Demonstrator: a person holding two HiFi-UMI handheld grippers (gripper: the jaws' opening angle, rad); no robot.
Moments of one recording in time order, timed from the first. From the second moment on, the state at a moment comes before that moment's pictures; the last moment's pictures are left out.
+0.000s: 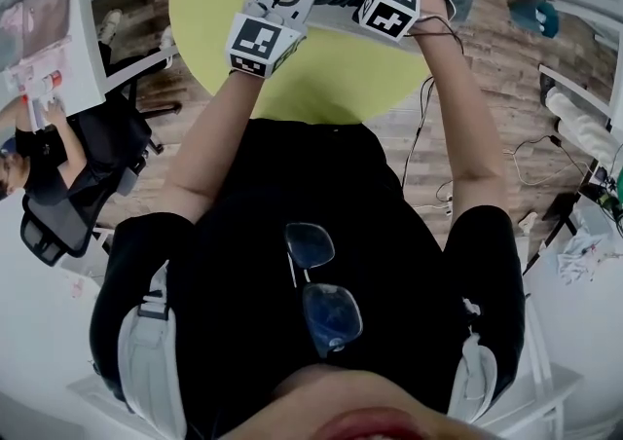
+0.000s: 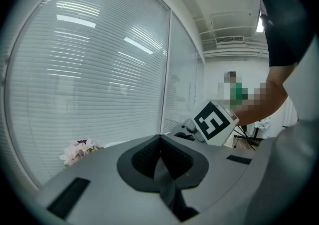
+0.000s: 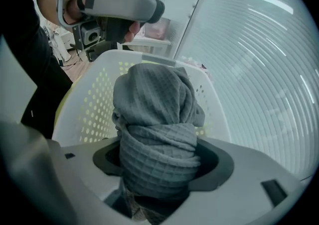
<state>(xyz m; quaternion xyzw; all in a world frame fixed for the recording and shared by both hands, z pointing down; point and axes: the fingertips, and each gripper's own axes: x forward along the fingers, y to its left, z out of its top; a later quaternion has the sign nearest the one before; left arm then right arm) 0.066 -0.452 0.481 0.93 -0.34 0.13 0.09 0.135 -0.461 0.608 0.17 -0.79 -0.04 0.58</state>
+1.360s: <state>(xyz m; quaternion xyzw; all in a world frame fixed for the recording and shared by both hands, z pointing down) 0.074 -0.440 0.492 0.91 -0.38 0.15 0.11 0.138 -0.453 0.690 0.15 -0.81 0.00 0.57</state>
